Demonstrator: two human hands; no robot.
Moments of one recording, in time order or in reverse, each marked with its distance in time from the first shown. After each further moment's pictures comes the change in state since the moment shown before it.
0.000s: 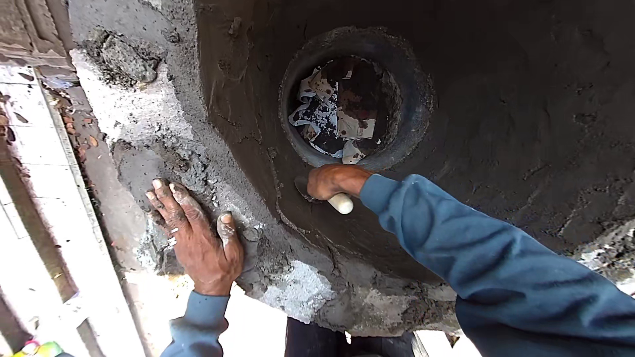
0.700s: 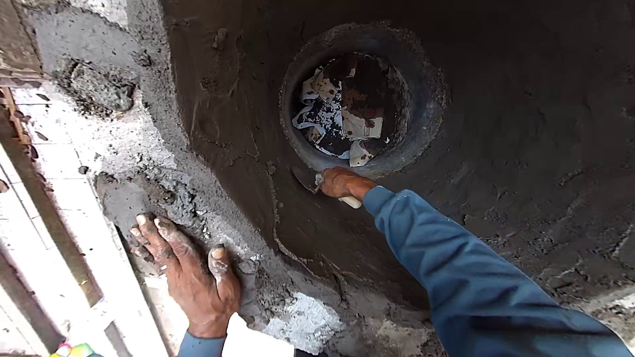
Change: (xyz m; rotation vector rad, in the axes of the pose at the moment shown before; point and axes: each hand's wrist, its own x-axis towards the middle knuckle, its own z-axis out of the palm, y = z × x) left_hand 0.002 0.002 0.000 0.002 0.006 0.015; right_hand 0.107 0.069 0.030 0.311 0.199 -0.042
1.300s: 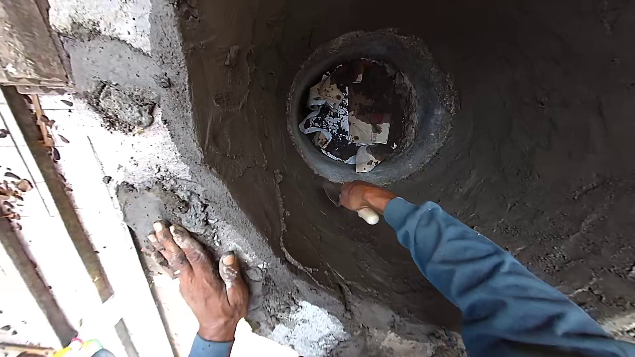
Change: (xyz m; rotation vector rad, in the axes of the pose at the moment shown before) left_hand 0.002 0.003 0.001 0.044 0.007 0.000; right_hand -0.026 0.007 -0.006 0.014 -0.120 0.179
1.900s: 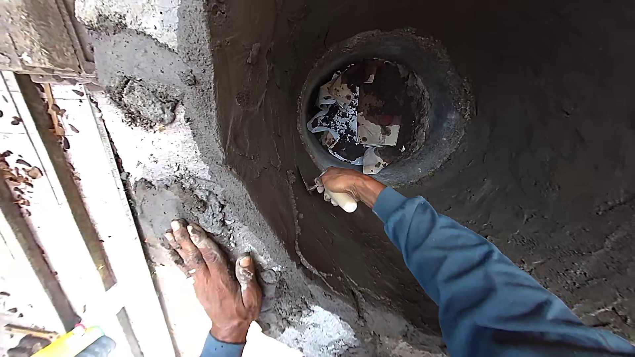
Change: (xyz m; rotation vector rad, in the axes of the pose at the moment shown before) left_hand -0.001 -0.003 0.001 -0.016 0.001 -0.009; right_hand 0.016 -0.054 -0.027 0.666 -0.096 -0.110
